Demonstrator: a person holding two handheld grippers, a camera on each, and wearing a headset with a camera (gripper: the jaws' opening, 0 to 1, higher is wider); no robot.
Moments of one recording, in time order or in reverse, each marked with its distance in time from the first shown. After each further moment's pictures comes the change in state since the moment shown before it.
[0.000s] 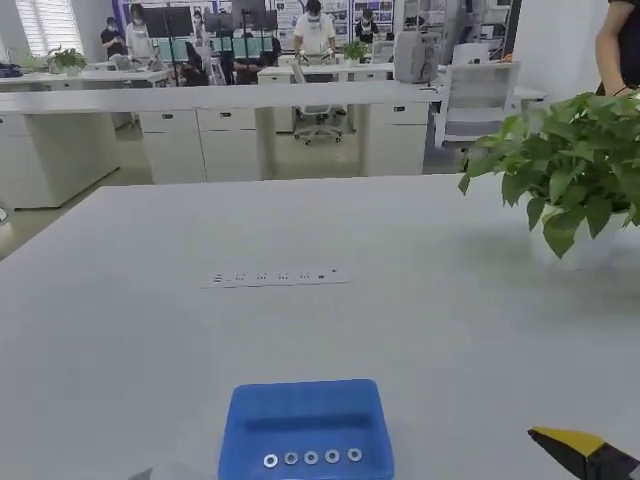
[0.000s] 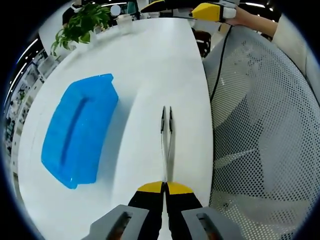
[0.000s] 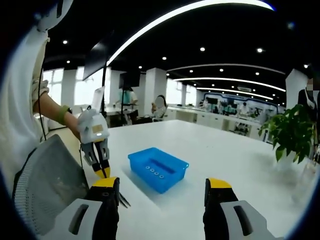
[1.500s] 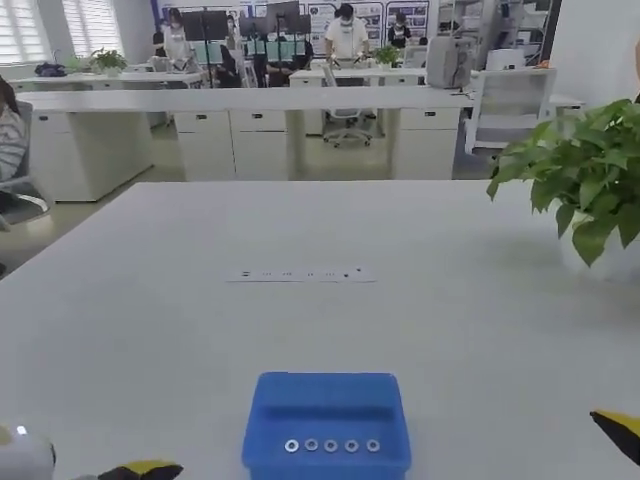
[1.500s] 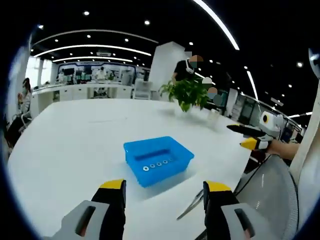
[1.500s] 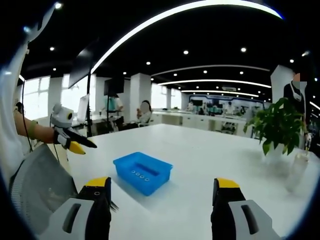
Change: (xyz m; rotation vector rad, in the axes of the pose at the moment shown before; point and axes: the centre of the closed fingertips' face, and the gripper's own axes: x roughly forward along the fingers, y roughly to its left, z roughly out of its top) left arm -0.134 0.042 0.000 -0.736 -0.848 0.475; right arm -0.011 -0.024 0.004 0.061 -0.043 -0.123
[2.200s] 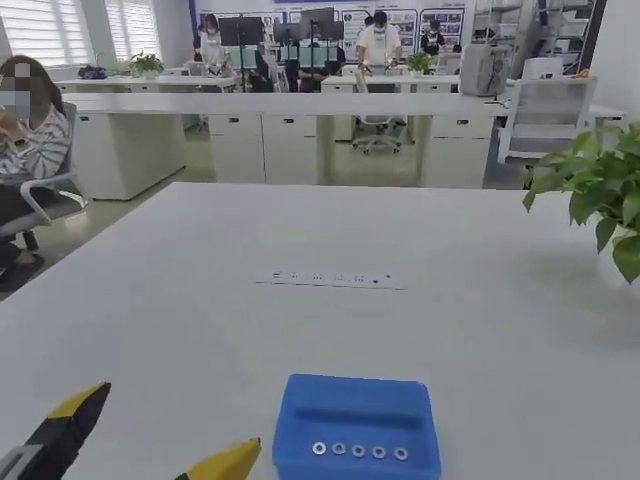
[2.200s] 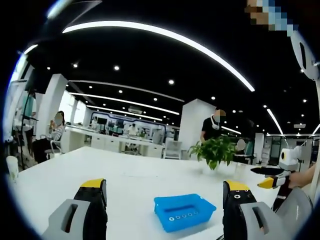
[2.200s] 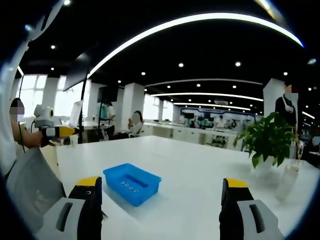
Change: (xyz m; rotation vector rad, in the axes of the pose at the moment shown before) left arm -0.043 0.019 0.067 0.002 -0.490 0.238; right arm -0.006 -0.011 0.023 -0.050 -0.103 -0.099
